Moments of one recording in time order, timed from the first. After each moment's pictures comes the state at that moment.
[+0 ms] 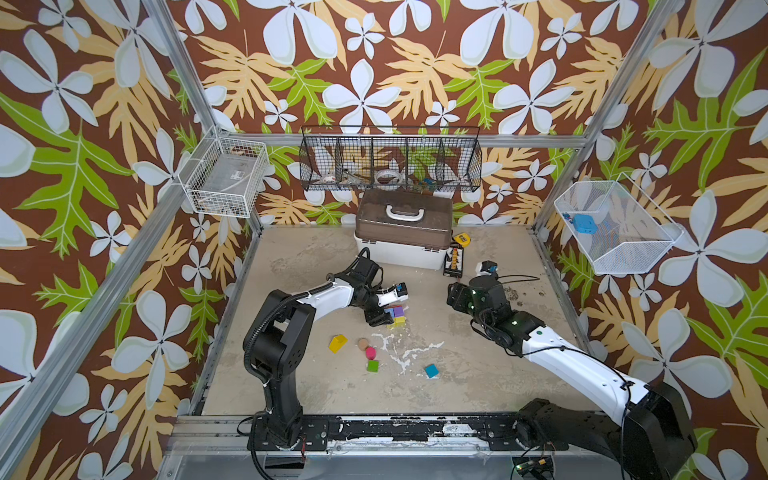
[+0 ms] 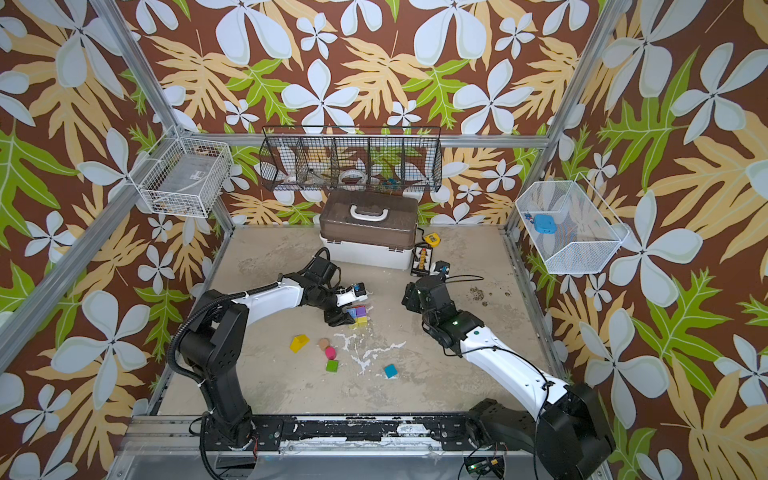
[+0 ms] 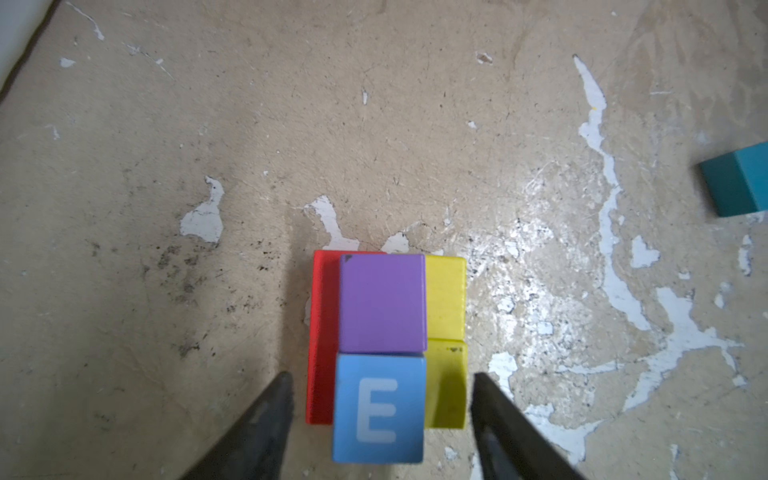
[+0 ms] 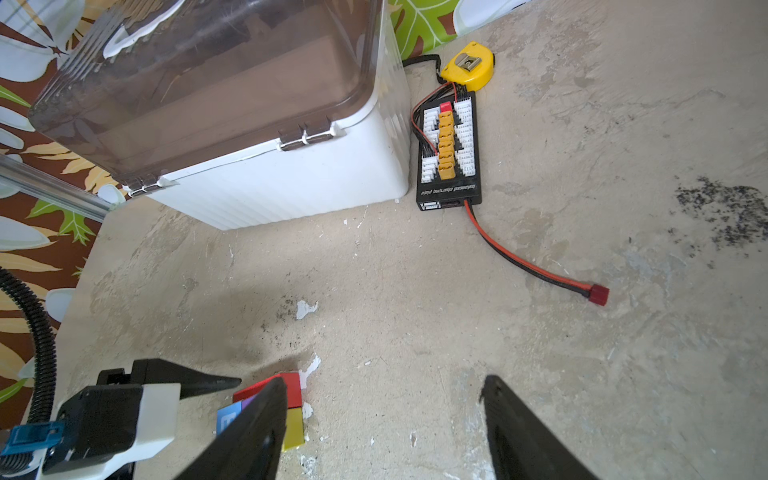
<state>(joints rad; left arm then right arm) -0.49 1.85 1.19 -0.47 0.45 0.76 0.54 1.18 0.77 -0.21 0.31 0.69</state>
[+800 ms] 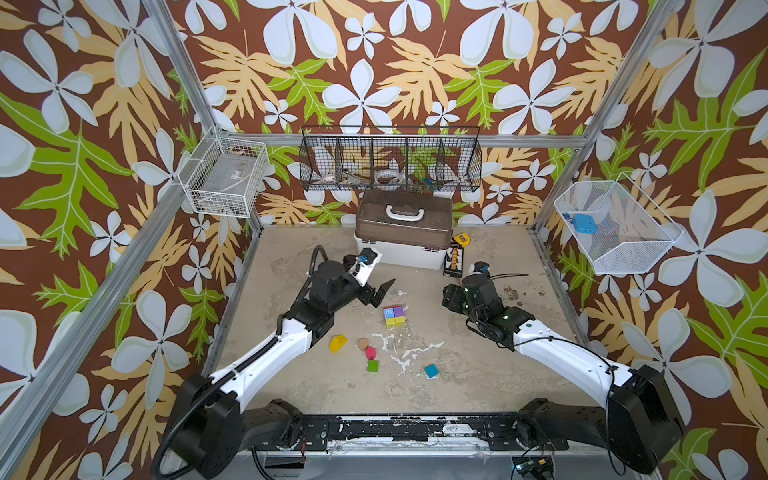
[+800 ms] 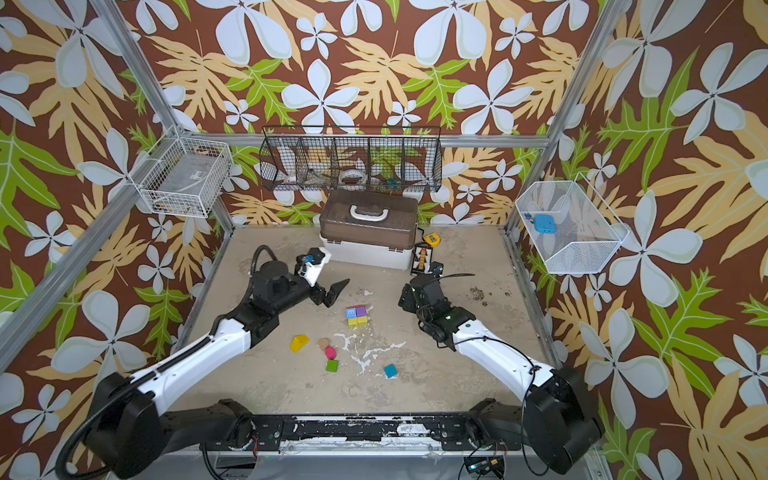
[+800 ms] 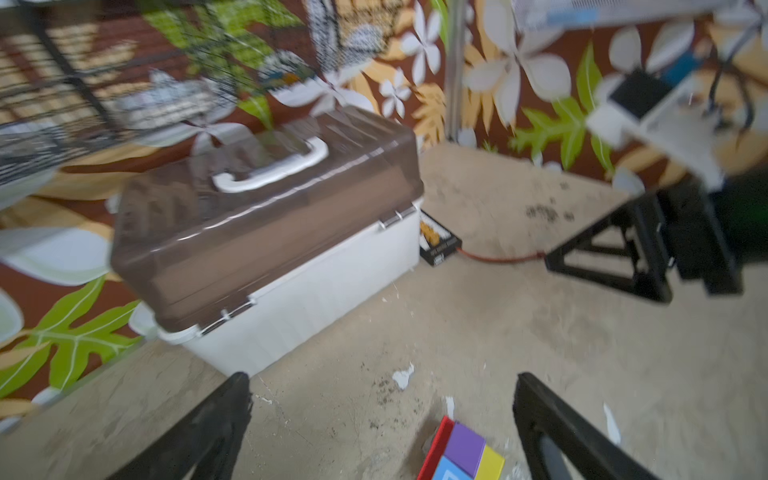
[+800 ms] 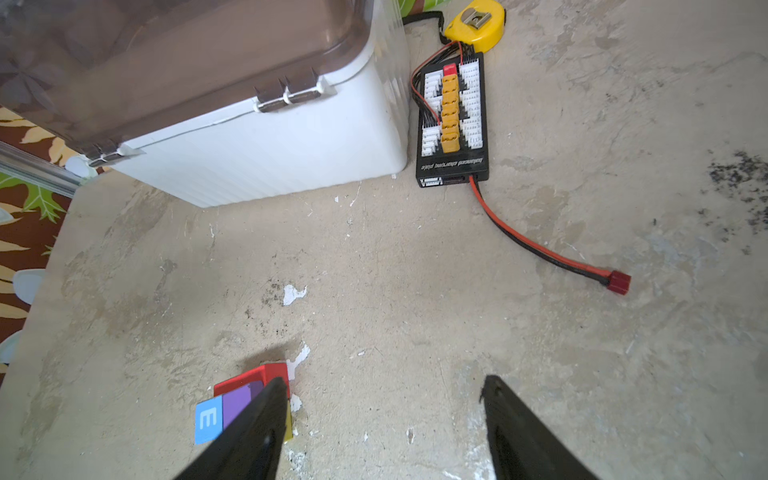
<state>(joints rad) -0.49 1.13 0.71 0.30 0.13 0.01 0.54 1.30 0.81 -0.21 0.26 0.69</state>
